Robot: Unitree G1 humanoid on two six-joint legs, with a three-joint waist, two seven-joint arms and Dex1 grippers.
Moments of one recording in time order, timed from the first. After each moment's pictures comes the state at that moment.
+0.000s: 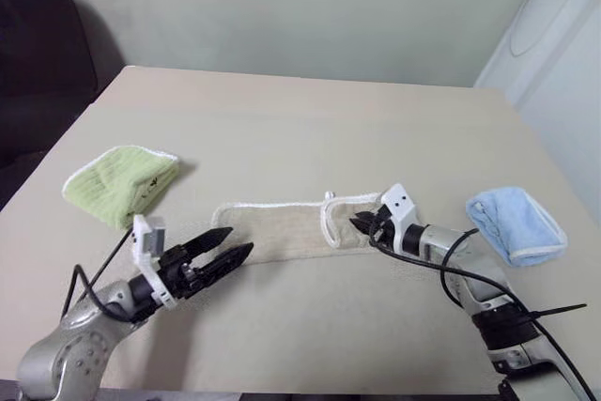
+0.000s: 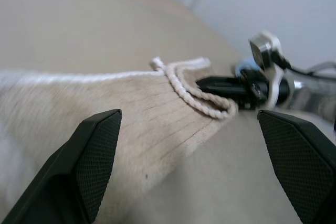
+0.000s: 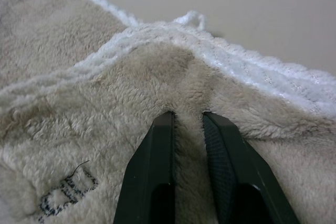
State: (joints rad) left arm 0.21 0.57 0.41 -0.38 -0.99 0.69 -0.75; right arm -0.34 -0.43 0.22 0.00 0.28 0.49 0.60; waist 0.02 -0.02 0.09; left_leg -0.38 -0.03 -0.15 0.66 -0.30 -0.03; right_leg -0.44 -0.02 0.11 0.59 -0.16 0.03
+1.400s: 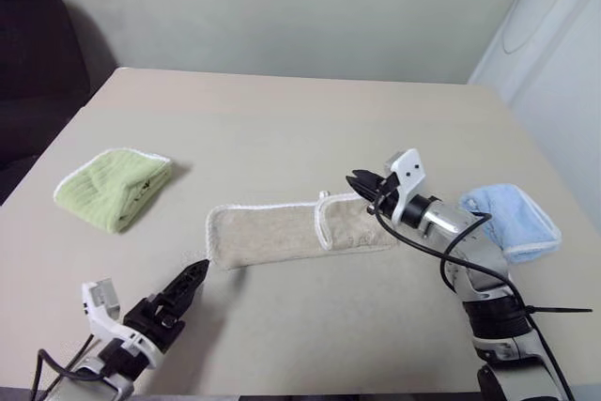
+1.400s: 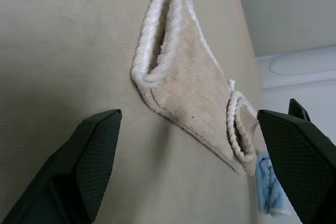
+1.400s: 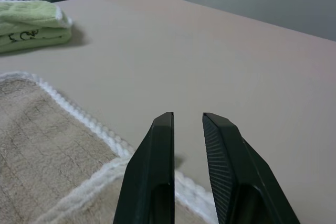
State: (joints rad) left arm 0.60 0.47 0.53 -0.55 -1.78 0.71 0.08; right arm -0.40 -0.32 0.09 -0.12 0.27 0.42 0.58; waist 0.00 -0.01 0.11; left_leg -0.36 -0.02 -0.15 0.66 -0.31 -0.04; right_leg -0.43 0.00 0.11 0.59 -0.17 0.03
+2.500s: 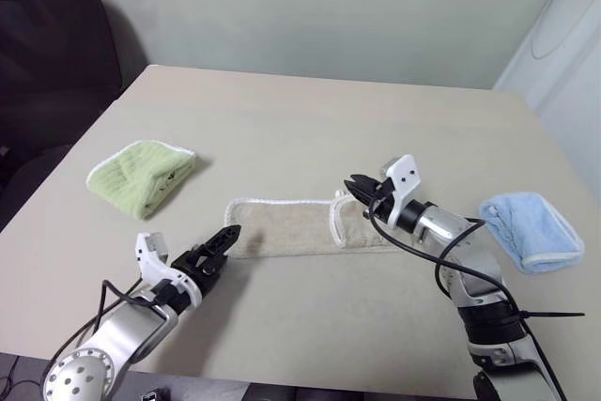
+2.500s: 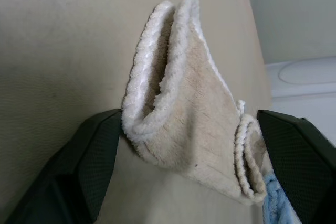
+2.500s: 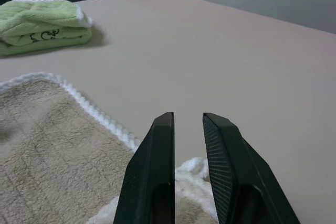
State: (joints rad) left arm 0.19 0.48 0.31 -0.35 -1.76 0.71 0.31; right arm -0.37 -0.30 0.10 -0.12 0.24 0.41 0.55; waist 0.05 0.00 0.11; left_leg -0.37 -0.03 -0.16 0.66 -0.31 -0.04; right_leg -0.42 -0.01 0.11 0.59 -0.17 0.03
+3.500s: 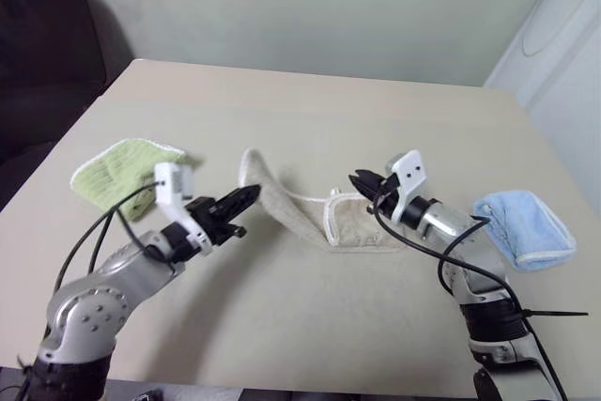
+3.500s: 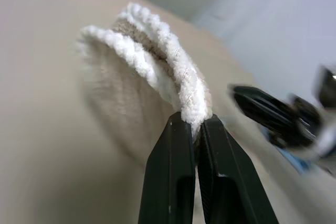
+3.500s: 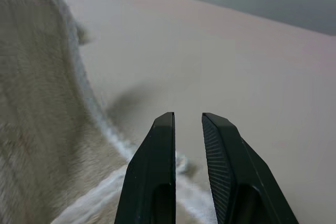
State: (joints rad) left arm -0.17 0.68 0.17 -0.44 -1.27 0.75 -0.19; right arm -0.40 -0.30 0.04 -0.12 0.25 0.41 0.53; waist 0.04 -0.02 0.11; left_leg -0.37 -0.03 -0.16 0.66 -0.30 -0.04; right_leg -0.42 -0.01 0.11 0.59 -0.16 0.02
